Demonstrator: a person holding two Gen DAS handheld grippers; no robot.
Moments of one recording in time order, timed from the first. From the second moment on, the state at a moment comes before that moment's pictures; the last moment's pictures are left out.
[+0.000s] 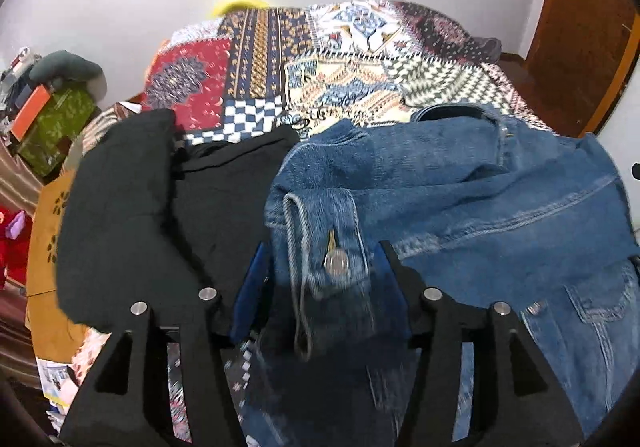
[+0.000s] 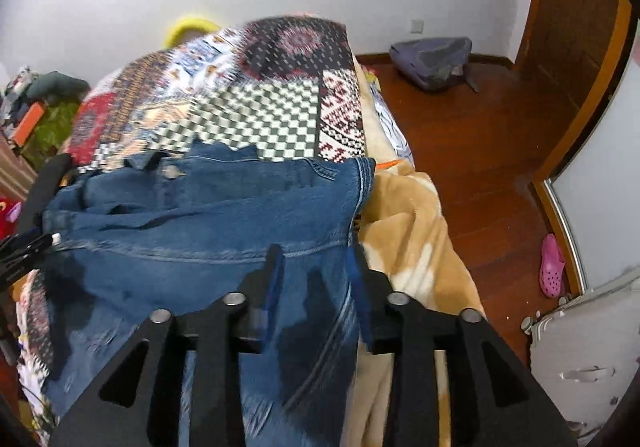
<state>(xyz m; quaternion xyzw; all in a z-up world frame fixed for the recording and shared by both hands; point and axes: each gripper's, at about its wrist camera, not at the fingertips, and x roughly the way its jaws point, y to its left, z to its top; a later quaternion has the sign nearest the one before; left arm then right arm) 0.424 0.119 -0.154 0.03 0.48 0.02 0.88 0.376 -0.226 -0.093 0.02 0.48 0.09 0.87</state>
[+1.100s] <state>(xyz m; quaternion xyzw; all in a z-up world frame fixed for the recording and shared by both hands) 0.231 0.147 -0.186 -0.10 0.53 0.00 0.84 0.183 -0.233 -0.117 0.11 0.51 0.15 0.84</state>
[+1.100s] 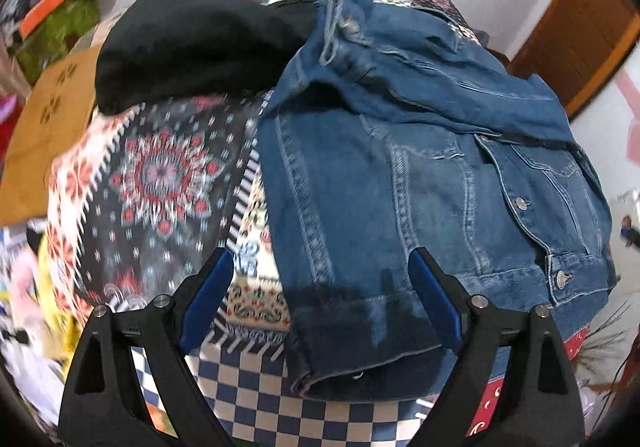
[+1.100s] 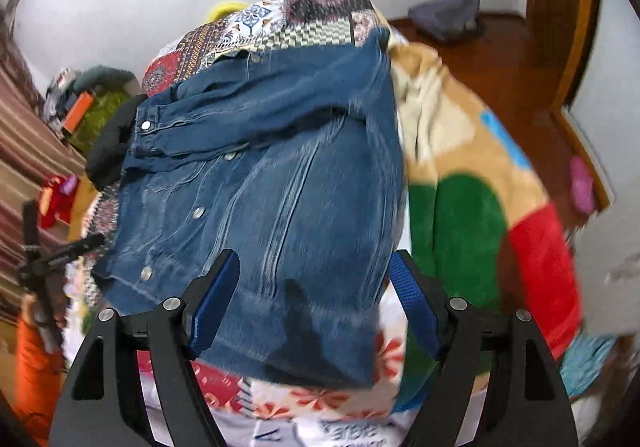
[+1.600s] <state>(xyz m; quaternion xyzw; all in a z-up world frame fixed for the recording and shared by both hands) 0.196 0.148 -0.225 -0.21 0.56 -0.05 0.80 0.175 -0.230 -0.163 0.16 0.55 0.16 0.81</state>
